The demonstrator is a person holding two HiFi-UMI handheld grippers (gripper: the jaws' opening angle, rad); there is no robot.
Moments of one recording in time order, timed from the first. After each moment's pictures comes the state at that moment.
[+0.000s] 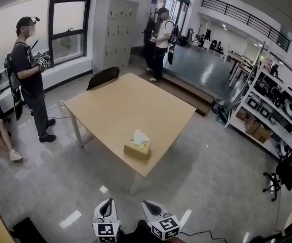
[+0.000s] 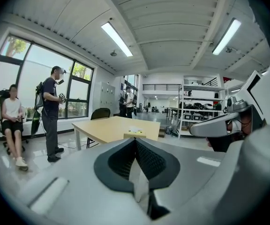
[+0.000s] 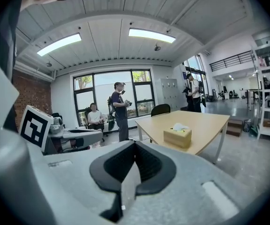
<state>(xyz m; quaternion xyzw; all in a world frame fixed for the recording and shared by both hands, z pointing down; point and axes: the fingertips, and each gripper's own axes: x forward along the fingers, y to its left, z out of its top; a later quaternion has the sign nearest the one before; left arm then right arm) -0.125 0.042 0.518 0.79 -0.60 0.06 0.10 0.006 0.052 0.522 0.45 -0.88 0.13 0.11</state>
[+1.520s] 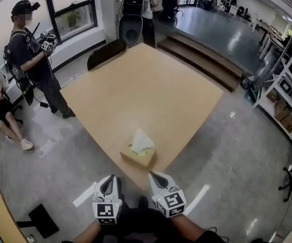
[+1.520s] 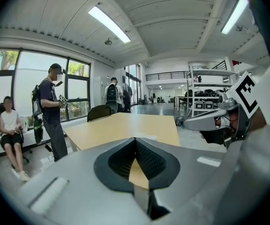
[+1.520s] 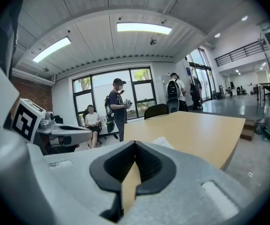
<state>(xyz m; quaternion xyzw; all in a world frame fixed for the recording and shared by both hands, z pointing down) -0.081 -0.182 0.538 0.77 -0.62 0.13 0.09 0.060 -0.209 0.535 0.41 -0.90 0.13 0.10</state>
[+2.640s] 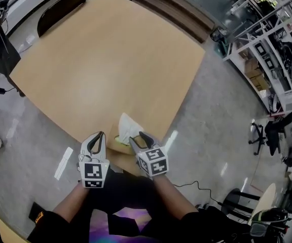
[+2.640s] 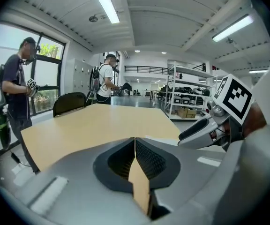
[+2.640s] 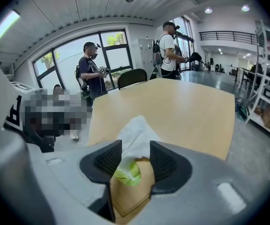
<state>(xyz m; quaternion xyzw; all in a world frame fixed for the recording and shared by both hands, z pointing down) -0.090 -0.357 0.575 0.86 -0.47 0.17 0.13 0.035 -0.333 0.624 0.49 -0.78 0.28 0.28</state>
